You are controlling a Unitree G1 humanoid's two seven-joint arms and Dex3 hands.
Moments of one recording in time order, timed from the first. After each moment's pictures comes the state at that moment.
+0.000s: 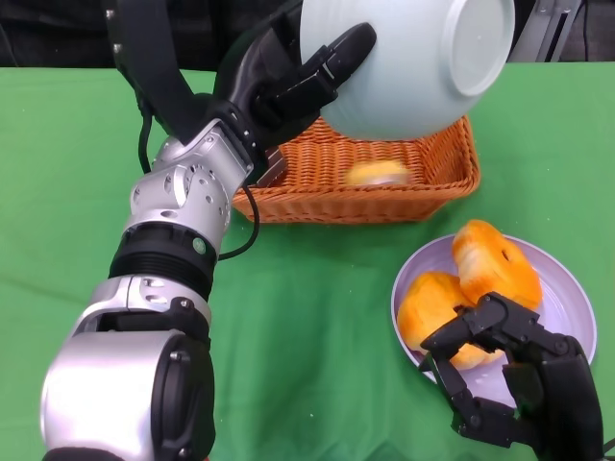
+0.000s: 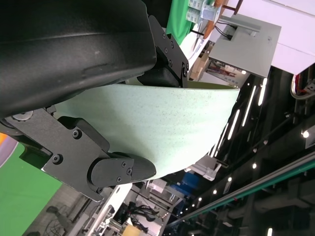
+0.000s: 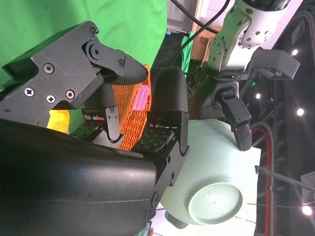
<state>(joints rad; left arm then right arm) -1.07 -0.12 0.30 0.98 -0.41 0.14 -0.49 0.07 0.04 0.09 0.31 0.00 -0.90 0.11</state>
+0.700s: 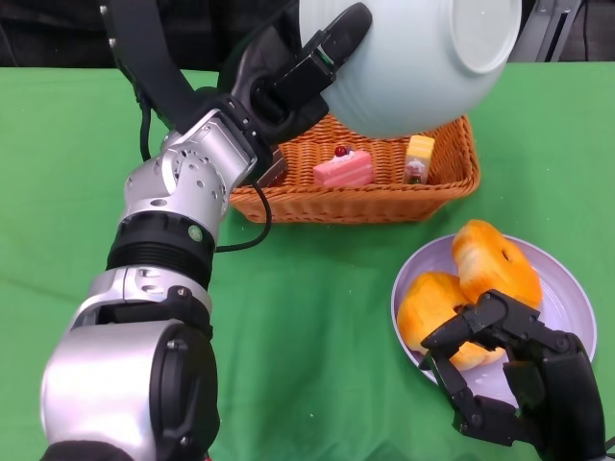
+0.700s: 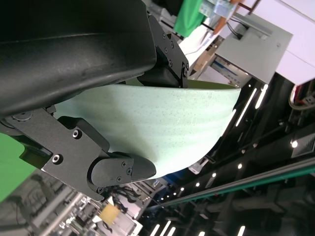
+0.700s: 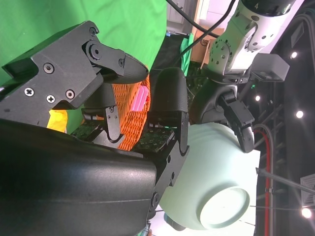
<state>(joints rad) -1.10 -0.12 0.36 0.97 -0.50 0.31 -0.45 0.08 0.04 0.09 0.29 0.00 -0.88 0.12</state>
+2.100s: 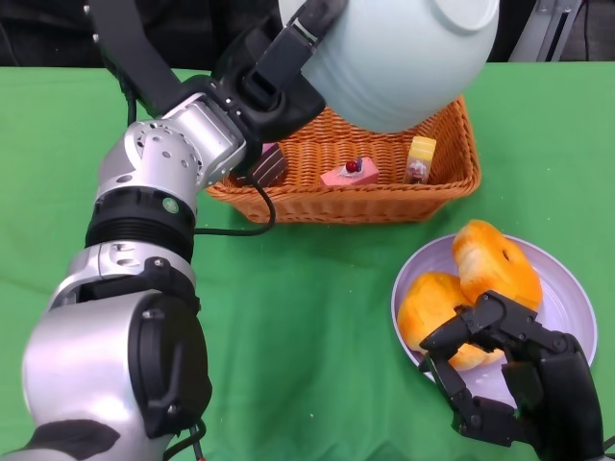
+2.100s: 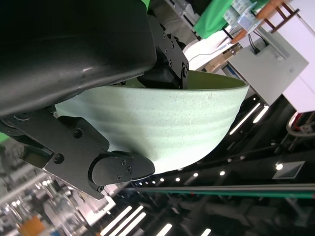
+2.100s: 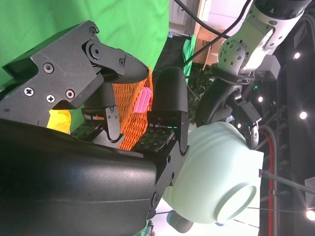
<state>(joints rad) -1.16 -0.09 0.47 1.01 -0.59 0.51 -0.35 0.07 0.04 0.09 0.31 0.00 -0.88 0.13</state>
